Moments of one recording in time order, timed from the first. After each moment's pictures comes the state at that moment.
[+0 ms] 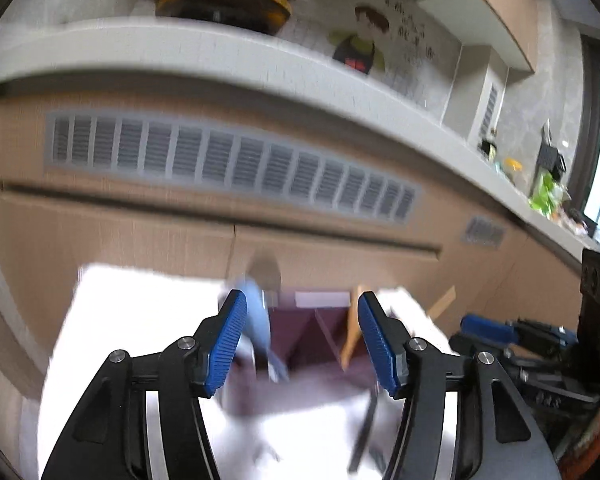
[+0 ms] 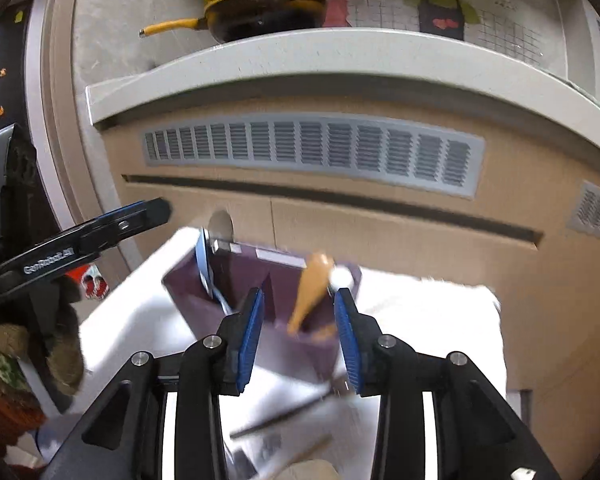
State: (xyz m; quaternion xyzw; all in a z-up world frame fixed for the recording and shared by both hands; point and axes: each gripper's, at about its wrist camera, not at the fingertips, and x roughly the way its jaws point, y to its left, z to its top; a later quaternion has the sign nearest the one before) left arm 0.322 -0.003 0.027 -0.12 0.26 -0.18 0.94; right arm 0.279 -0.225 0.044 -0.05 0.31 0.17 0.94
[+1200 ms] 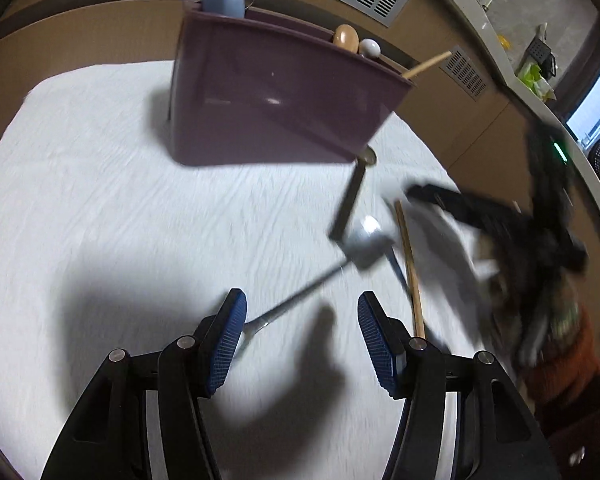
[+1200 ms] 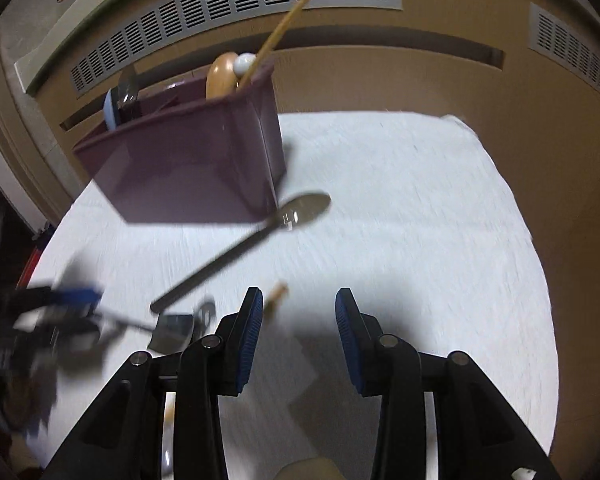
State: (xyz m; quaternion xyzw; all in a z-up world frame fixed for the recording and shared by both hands) left arm 0.266 -0.018 -0.092 -0.08 0.49 -0.27 0.83; right arm 0.295 -0.258 -0.068 0.01 0.43 0.10 0.90
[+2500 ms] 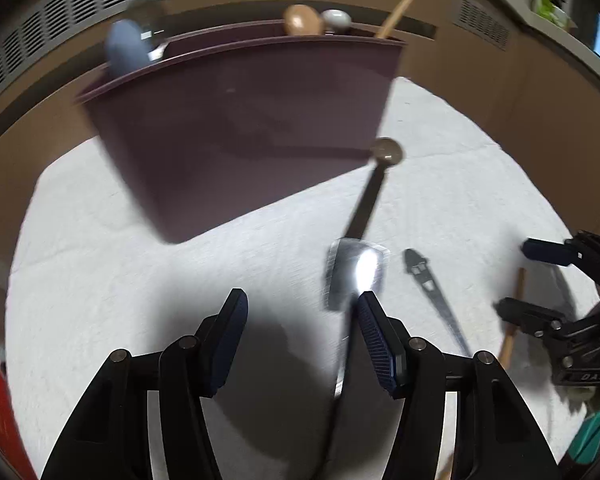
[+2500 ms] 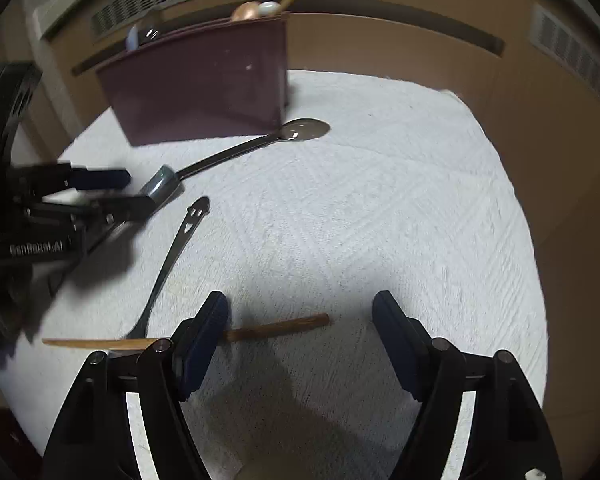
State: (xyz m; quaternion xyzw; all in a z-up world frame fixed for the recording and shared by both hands) left arm 0.305 -0.081 -0.095 0.06 0.46 -0.18 0.87; right arm 0.230 -0.268 -0.096 -0.06 0.45 0.11 0.88
